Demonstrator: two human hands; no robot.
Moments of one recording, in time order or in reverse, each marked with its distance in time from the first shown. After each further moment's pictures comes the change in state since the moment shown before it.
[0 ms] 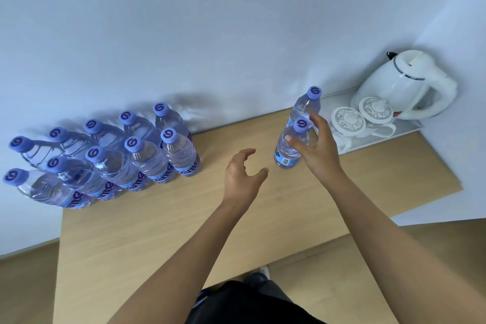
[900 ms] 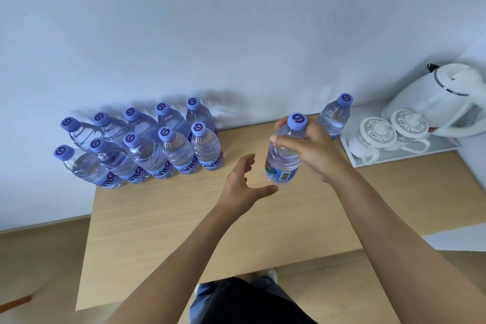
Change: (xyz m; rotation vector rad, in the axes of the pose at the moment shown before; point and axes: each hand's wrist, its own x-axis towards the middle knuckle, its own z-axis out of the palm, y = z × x) left_hand -0.022 -0.012 -0.052 -0.059 -0.124 -0.100; right_hand -0.009 -0.071 0.034 0.176 -0.429 0.033
